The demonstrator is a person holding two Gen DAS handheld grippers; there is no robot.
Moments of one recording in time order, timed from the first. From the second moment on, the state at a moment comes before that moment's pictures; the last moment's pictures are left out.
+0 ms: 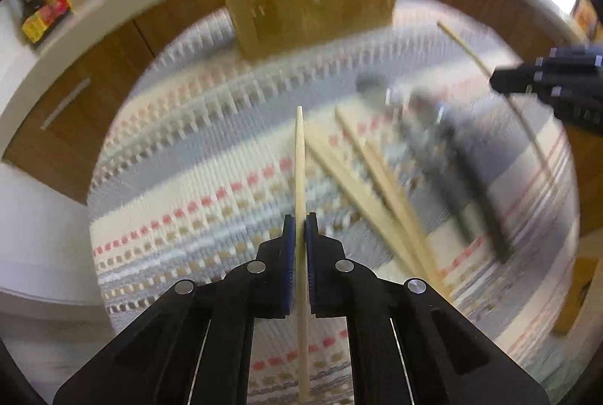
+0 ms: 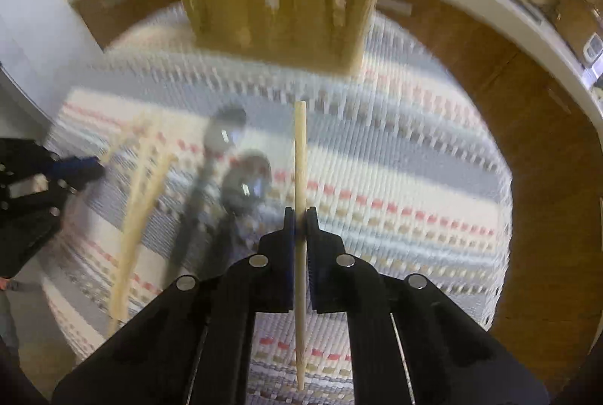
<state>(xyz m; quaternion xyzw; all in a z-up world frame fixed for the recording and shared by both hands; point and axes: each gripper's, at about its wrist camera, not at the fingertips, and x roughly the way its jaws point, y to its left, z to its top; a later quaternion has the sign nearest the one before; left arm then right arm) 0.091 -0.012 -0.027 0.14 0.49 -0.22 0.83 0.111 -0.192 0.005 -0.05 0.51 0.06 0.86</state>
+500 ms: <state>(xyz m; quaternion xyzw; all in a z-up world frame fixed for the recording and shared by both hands) 0.143 -0.001 0.149 -0.06 0.22 -0.27 0.93 0.122 -0.226 0.153 0.02 0.27 0.11 0.96</state>
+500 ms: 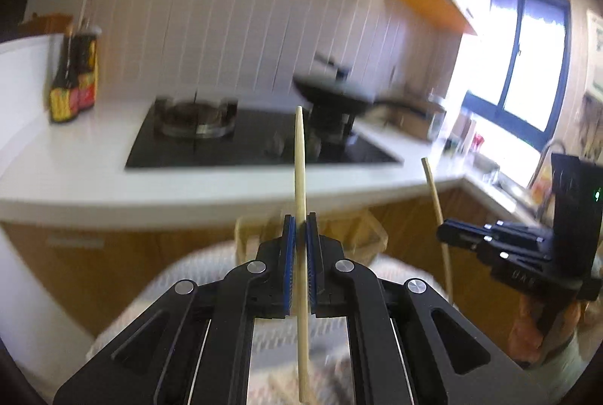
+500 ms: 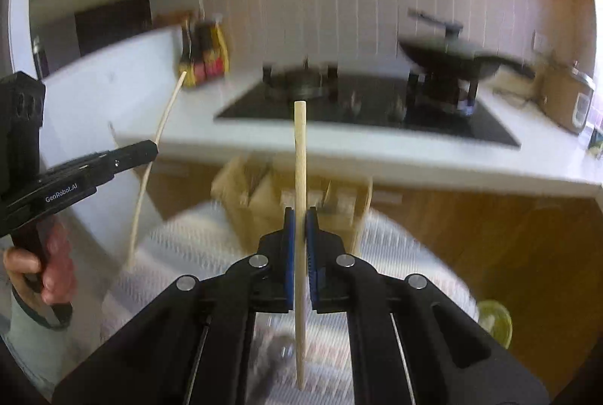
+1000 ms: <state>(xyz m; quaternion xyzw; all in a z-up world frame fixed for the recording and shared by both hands) 0.210 -0.019 0.151 -0.12 0.10 -0.25 0.96 0.197 -0.245 0.166 0.03 0.13 0.06 0.99</state>
